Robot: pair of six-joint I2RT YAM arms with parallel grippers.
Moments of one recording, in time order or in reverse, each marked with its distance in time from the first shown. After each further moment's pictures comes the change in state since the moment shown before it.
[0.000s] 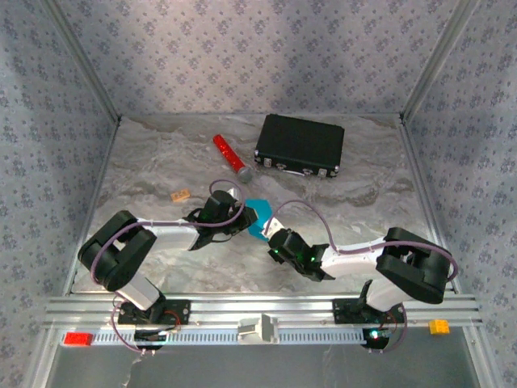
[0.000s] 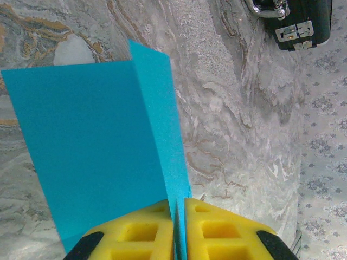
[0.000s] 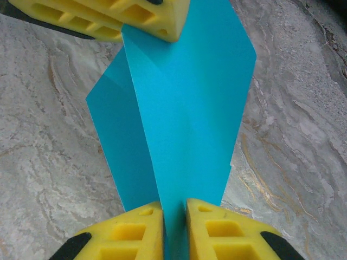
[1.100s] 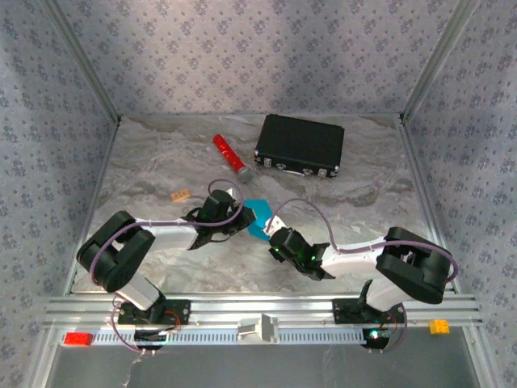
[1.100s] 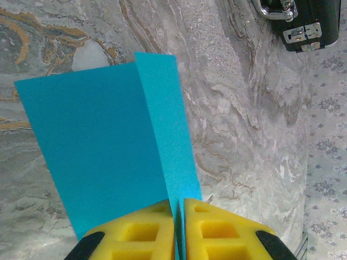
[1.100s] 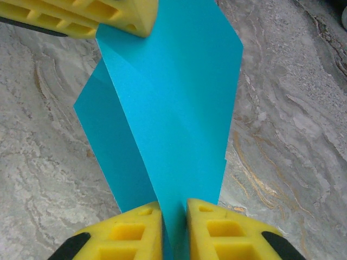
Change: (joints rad) left arm 0.013 -0.009 0.000 -0.029 0.000 0.018; right arm -0.016 0.000 0.000 -0.001 0.000 0.032
